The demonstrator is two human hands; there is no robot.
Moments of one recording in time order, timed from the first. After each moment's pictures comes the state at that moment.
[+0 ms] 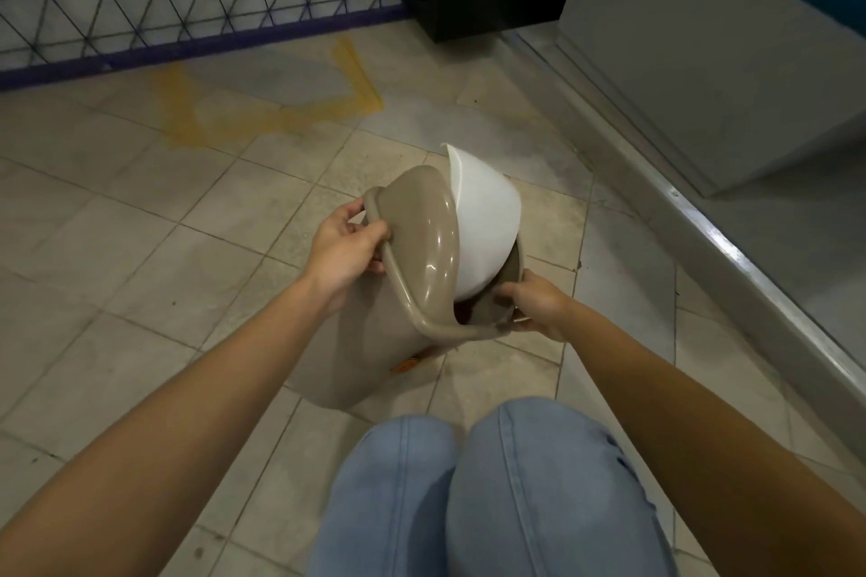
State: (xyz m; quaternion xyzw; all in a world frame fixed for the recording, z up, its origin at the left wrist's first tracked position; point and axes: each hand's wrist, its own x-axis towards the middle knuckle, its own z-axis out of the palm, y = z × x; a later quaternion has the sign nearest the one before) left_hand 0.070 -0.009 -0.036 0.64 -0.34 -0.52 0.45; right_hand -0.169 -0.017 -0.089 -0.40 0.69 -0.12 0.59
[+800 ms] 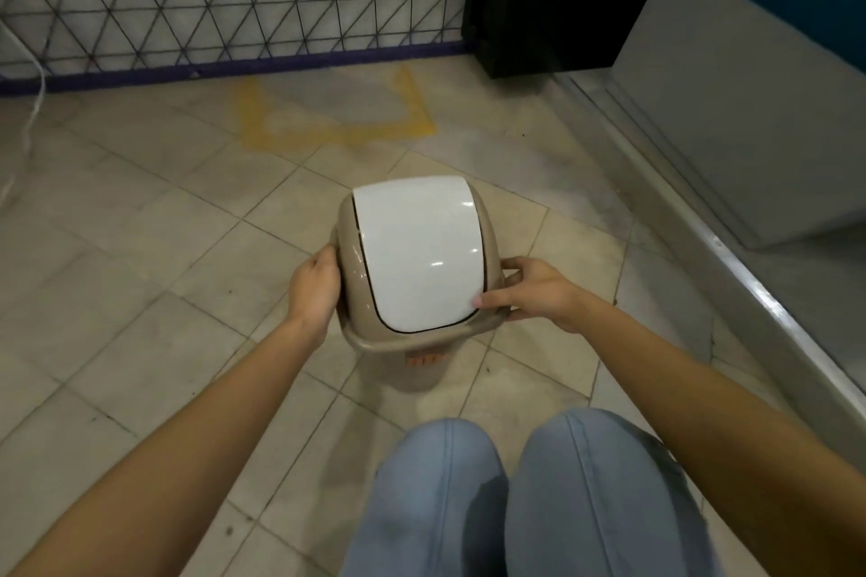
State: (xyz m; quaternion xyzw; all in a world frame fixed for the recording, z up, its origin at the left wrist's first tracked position) left_hand 0.143 0.039 -0.050 0.74 -0.26 -0.41 0.47; right_hand -0.106 -0.022 -0.029 -0.56 0.60 -0.09 0.57
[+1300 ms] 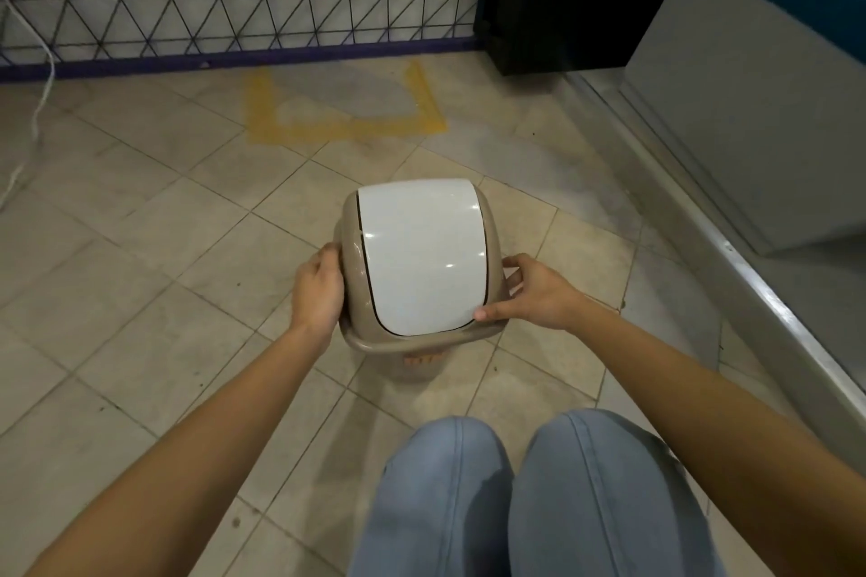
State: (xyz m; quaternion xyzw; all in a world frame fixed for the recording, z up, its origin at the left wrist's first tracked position) left_hand 0.156 0.048 -0.062 0.73 -0.28 -0.38 0.50; right_hand -0.092 -0.019 -0.034 -0.67 0.60 -0.04 0.43
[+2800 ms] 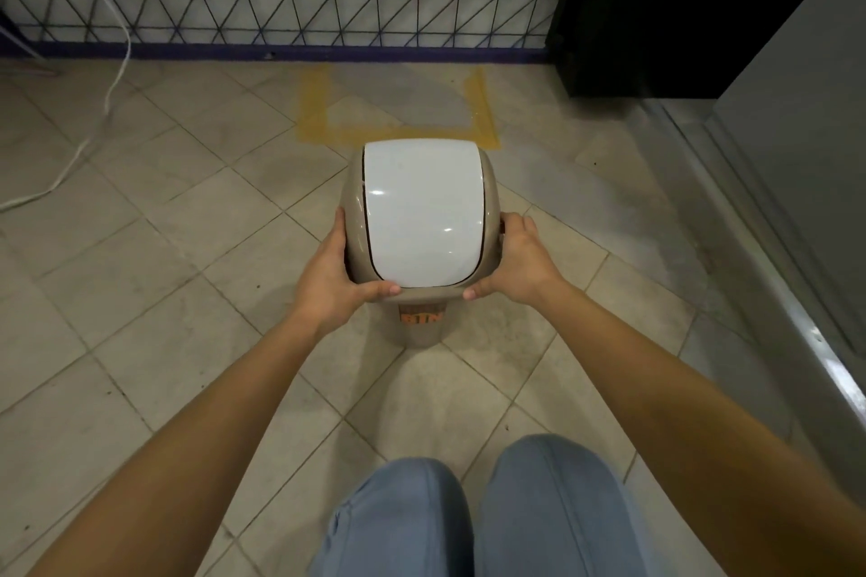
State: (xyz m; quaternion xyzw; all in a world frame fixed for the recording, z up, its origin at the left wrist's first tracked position) left_hand 0.183 -0.007 -0.063 0.71 -0.45 -0.34 0.41; right_hand -0.023 -0.121 -0.030 -0.75 0.54 -0.09 0.36
